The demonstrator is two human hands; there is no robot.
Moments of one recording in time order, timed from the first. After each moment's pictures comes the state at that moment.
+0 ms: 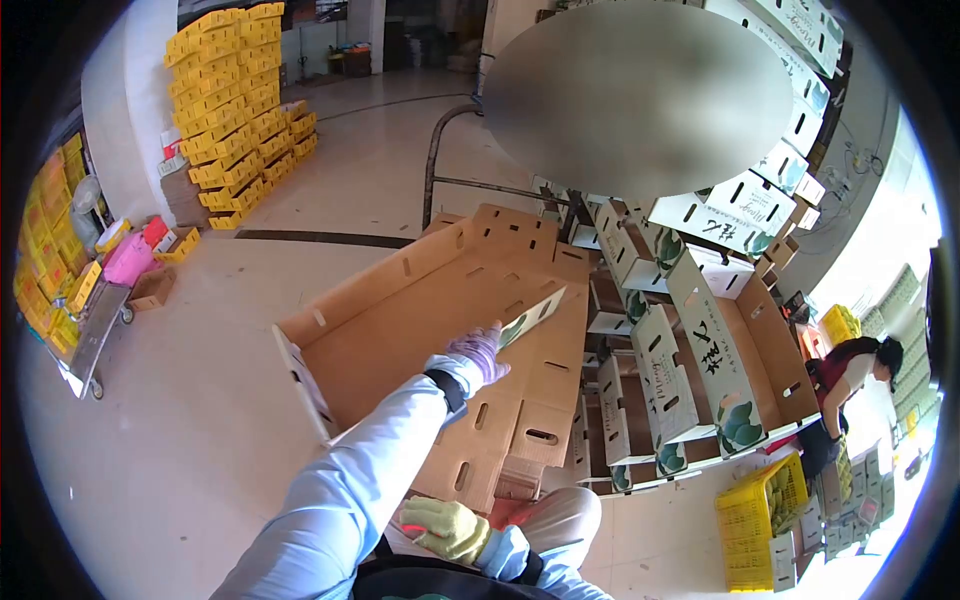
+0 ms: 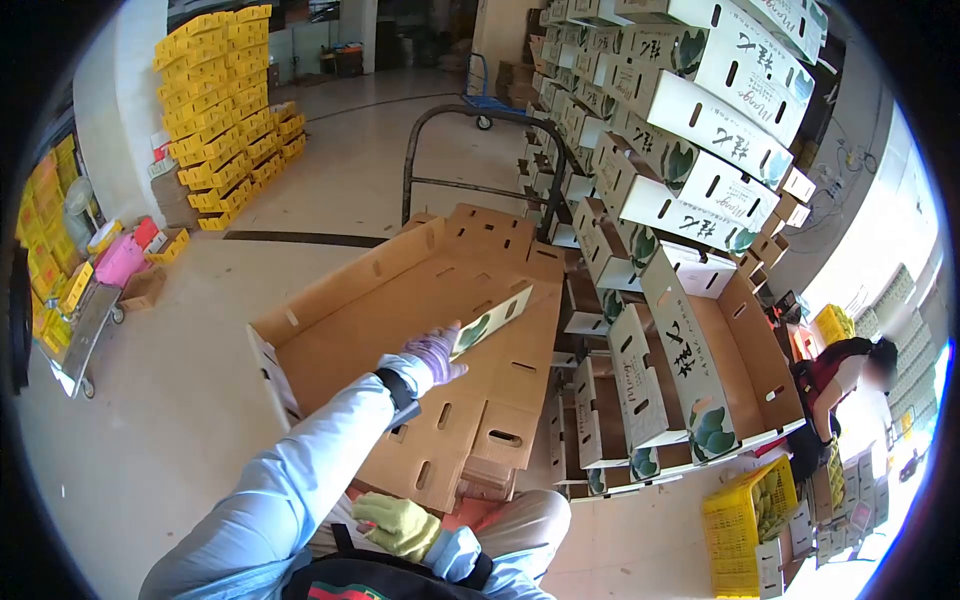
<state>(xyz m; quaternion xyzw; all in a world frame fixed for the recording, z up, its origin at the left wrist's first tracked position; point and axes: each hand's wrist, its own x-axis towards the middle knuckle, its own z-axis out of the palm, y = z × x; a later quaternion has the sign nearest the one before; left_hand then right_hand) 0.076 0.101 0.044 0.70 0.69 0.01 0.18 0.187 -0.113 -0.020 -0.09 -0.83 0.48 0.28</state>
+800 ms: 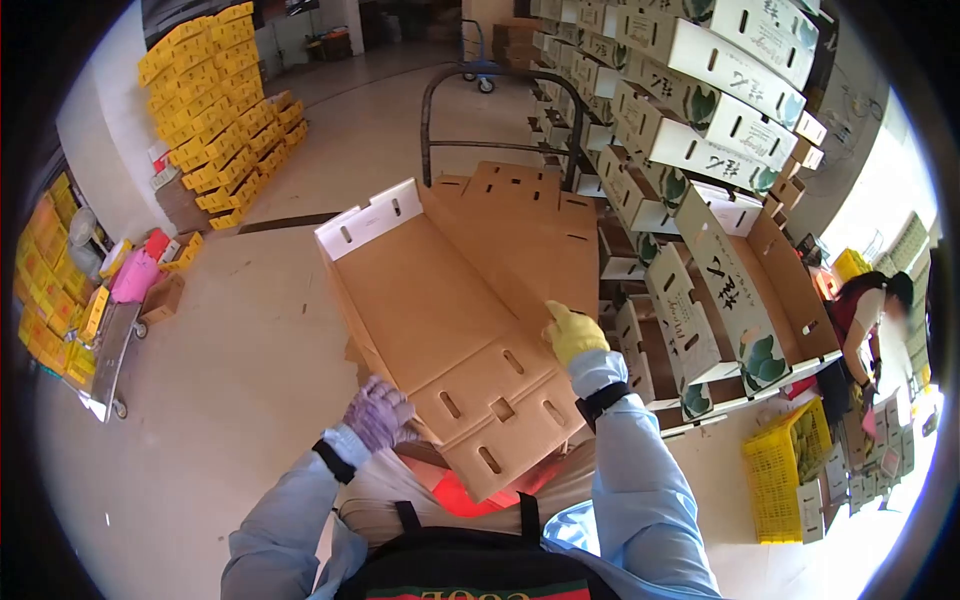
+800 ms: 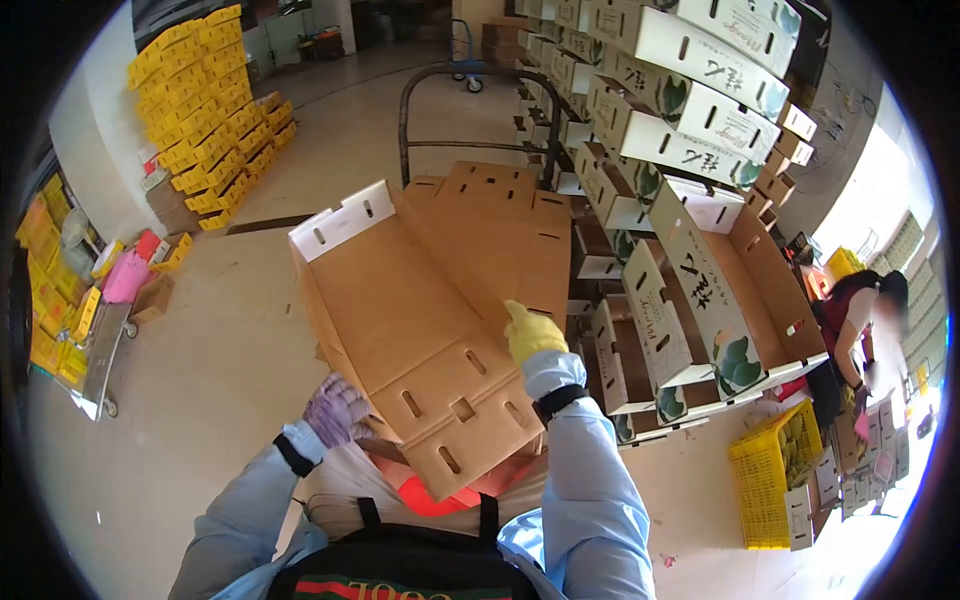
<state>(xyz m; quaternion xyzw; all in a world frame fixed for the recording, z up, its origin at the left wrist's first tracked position) -0.069 -0.097 -0.020 0.87 0.48 0.04 -0.07 0.265 0.081 0.010 -0.58 -0.79 0.11 0.20</state>
